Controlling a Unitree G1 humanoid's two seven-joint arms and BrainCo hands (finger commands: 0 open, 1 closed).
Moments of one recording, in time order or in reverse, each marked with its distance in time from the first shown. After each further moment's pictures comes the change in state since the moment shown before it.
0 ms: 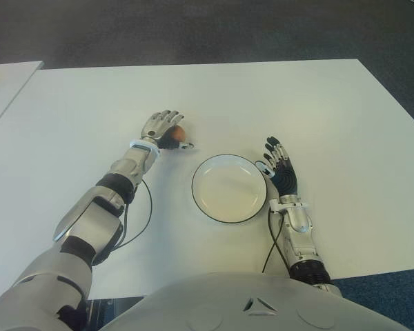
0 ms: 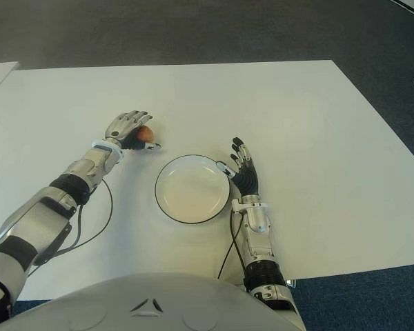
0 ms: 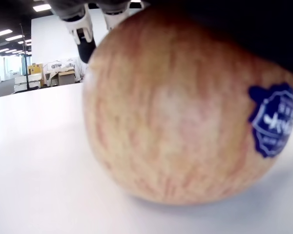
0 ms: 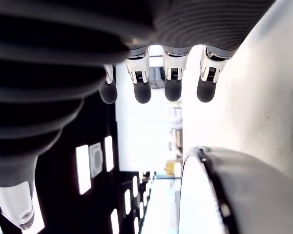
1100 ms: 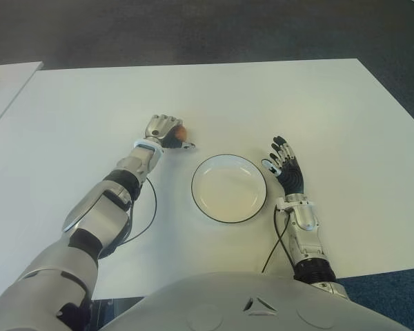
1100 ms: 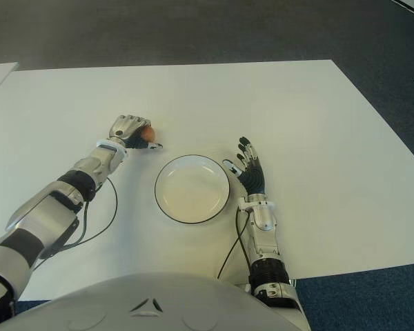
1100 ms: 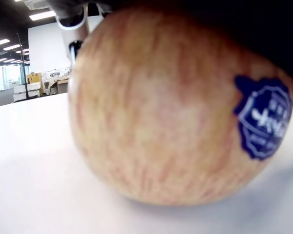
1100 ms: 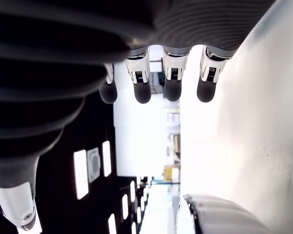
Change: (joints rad) left arm -0.031 -0.039 -0.042 0.106 -0.036 -0.002 0.091; right arm -0.010 -0.027 -0.034 -0.003 0.021 0.034 0.012
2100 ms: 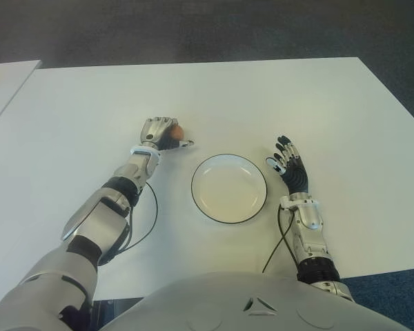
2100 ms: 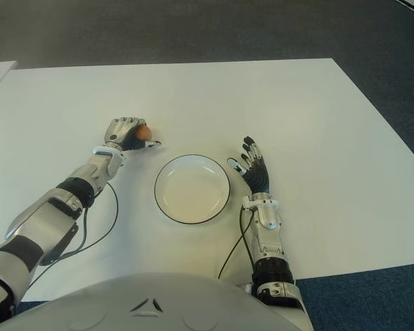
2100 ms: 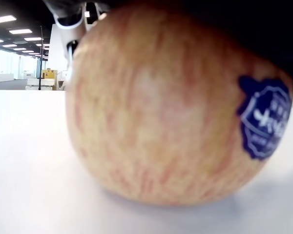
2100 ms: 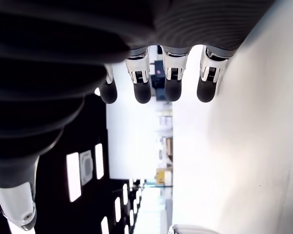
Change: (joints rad) left arm 0.055 -0.002 0.057 -0.024 -0.101 -0.034 0.074; right arm -0.009 -0.015 -0.031 -0.008 0.007 0.035 0.006
